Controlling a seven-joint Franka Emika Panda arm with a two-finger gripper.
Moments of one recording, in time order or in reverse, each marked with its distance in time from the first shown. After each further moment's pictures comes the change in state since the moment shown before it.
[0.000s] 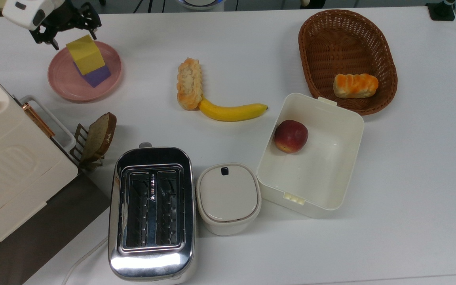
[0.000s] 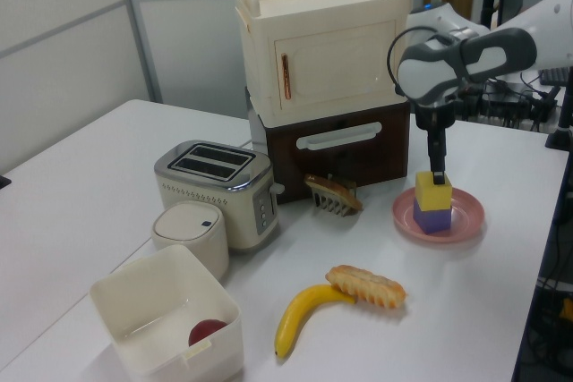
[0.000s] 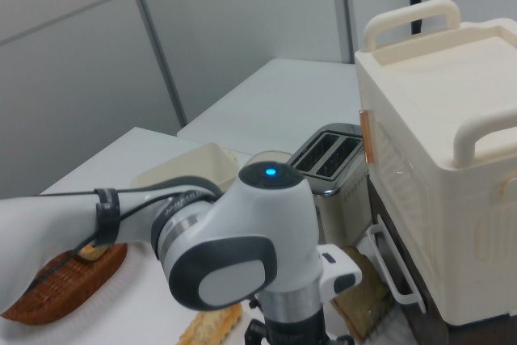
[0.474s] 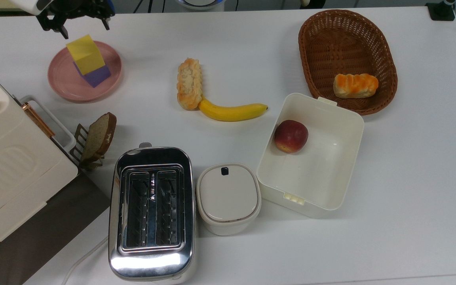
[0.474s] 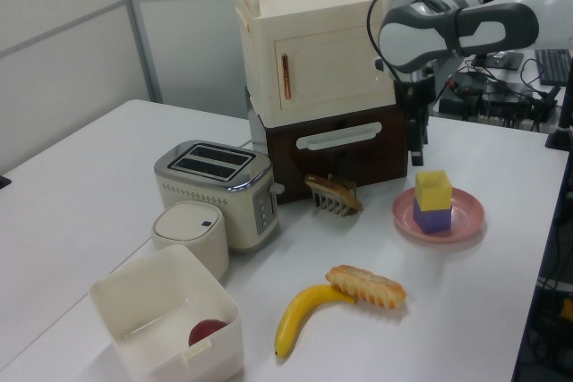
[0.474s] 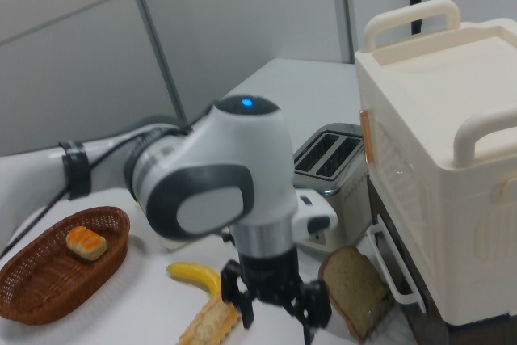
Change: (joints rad) arm -0.009 -0.028 0.097 0.143 0.026 -0.199 0.145
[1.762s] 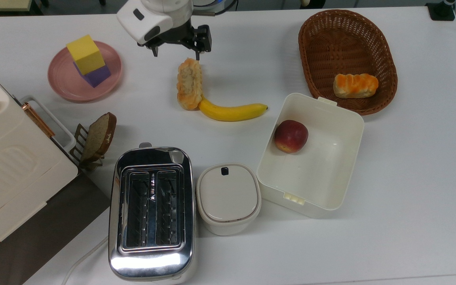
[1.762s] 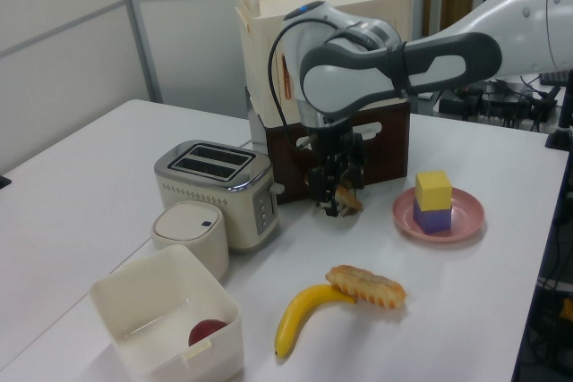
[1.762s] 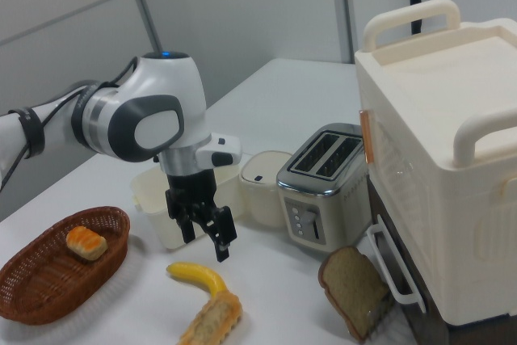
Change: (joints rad) arm -0.005 0.067 0.411 0.094 0.002 -0.062 0.738
